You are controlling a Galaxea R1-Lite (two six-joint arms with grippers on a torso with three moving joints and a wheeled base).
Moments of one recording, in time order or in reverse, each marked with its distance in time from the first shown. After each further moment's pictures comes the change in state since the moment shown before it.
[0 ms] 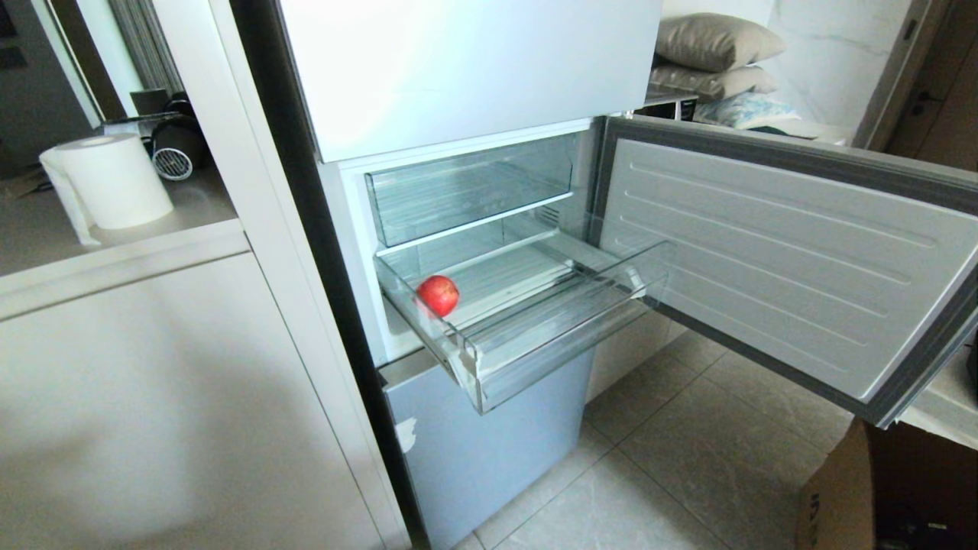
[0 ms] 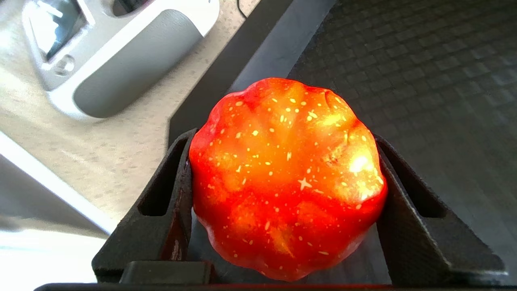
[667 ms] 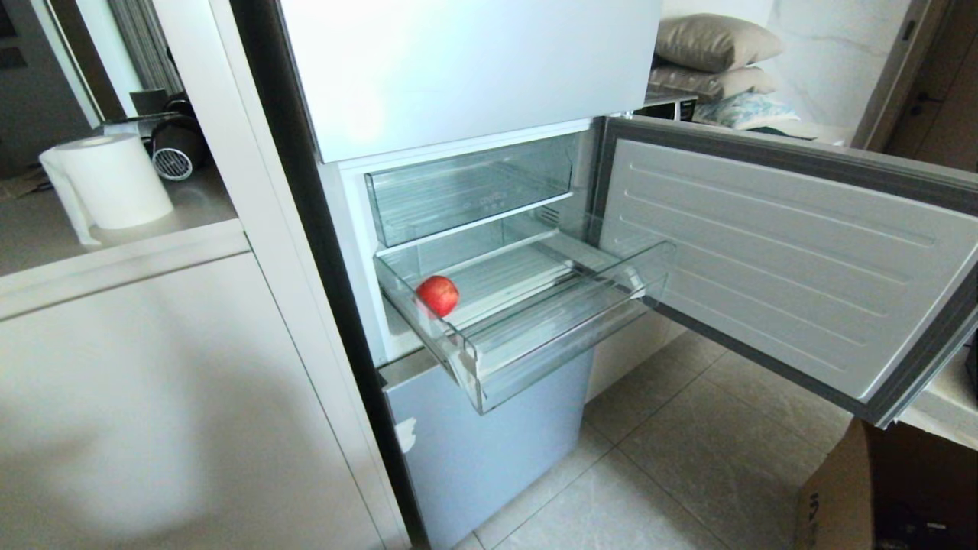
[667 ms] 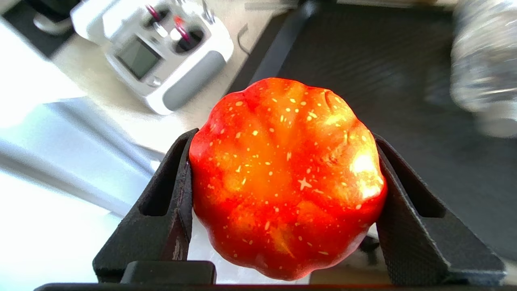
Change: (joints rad) left arm 0.000 0.000 0.000 0.000 0.000 0.000; right arm -0.154 -0.543 0.457 0.000 0.002 0.009
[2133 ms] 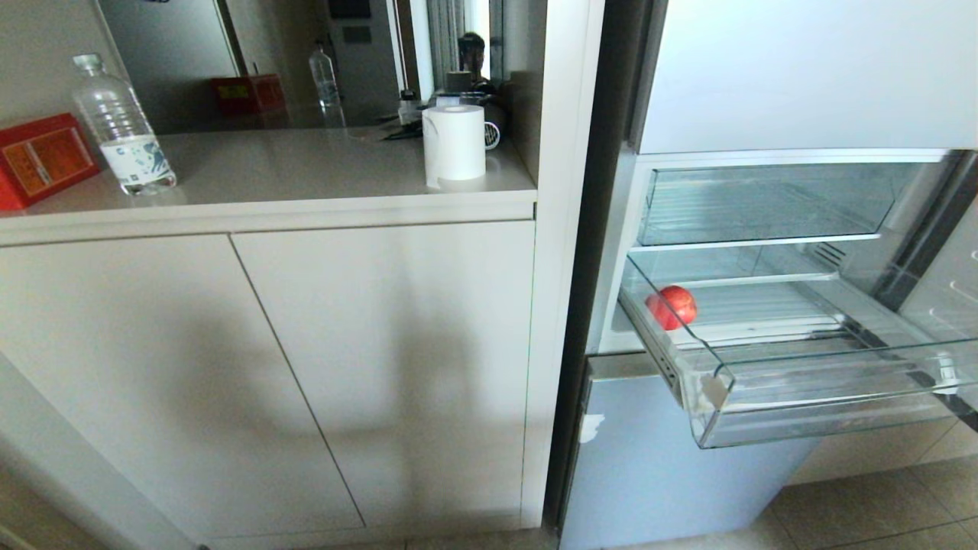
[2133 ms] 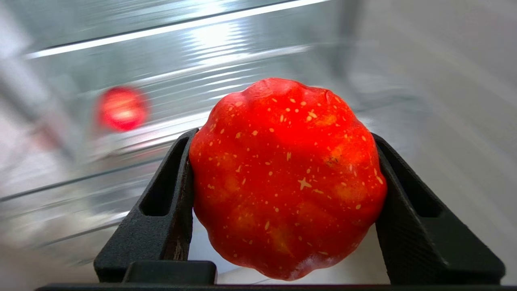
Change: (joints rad) left arm 0.000 0.000 0.000 0.000 0.000 0.000; right arm 0.276 -0.582 0.380 0.002 0.070 -0.008
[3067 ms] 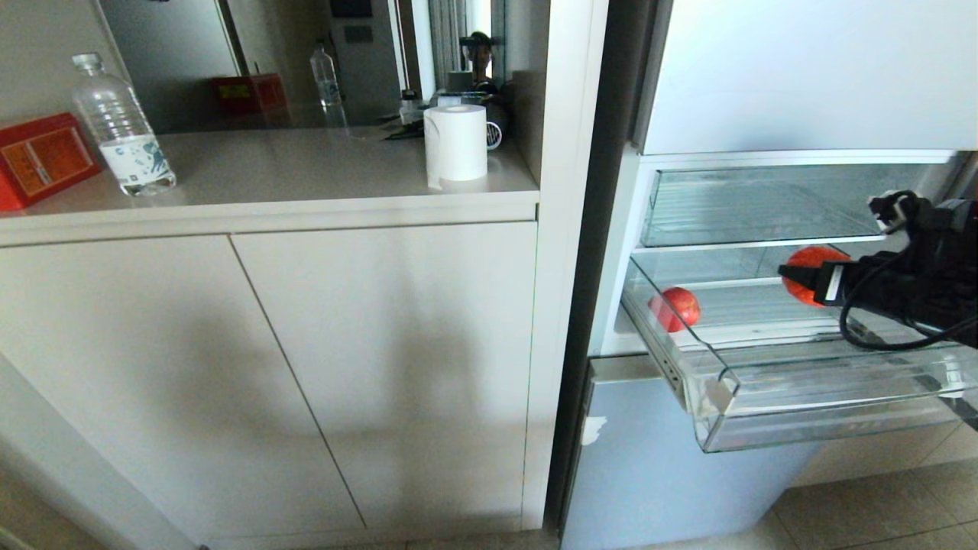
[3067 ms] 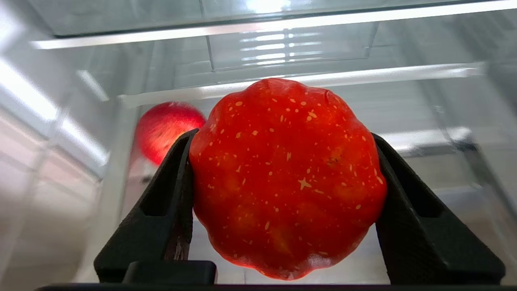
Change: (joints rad) left arm 0.000 0.000 0.000 0.000 0.000 0.000; right arm 0.679 0.592 -0.506 0.040 -0.531 -0.003
